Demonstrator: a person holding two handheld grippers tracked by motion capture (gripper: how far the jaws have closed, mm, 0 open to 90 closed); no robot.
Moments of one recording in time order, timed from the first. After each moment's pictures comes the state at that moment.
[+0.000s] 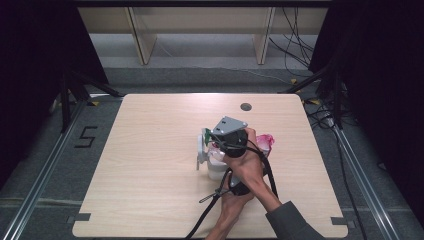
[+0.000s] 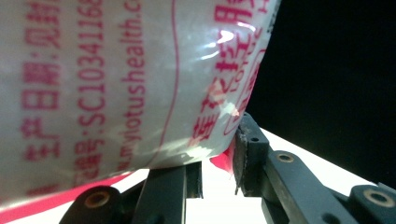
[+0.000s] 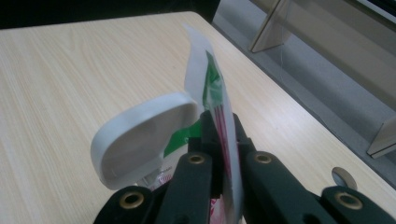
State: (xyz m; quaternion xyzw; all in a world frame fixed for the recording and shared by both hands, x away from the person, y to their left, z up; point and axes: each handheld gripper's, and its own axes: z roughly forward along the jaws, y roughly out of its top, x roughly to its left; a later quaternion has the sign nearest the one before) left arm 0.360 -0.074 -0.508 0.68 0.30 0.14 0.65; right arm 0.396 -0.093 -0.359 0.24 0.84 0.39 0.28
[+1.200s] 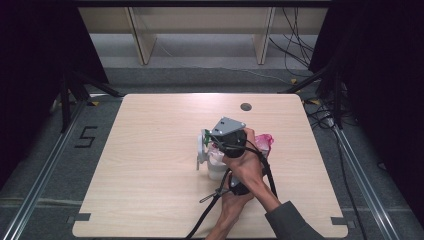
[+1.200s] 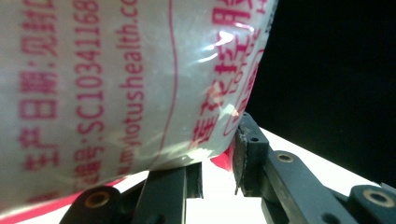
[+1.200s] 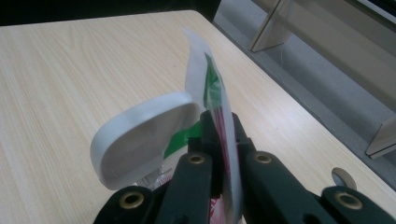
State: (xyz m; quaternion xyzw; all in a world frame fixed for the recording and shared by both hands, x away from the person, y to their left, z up) left arm 0.361 -0.073 -0.508 0.69 0.30 0.15 0.65; right arm 0.396 -0.091 -0.359 0.24 0.84 0.39 0.28
